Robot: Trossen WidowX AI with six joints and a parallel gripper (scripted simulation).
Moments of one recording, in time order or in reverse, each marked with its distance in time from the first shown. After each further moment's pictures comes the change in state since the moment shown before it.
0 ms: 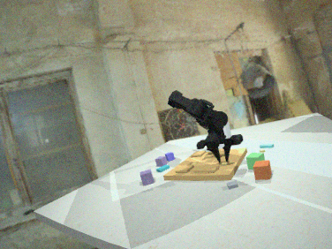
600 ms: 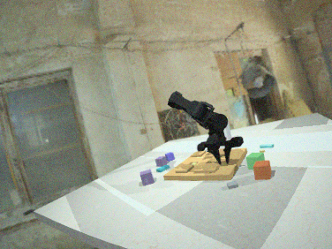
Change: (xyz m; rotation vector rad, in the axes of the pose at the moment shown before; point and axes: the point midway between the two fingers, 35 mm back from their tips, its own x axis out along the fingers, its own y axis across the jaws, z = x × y) arm 0.009 0.000 0.001 0.001 -0.003 0.001
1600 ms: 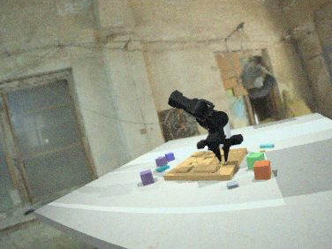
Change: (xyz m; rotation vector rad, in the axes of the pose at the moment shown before) arm -0.009 0.001 -0.001 -0.009 -0.001 -0.004
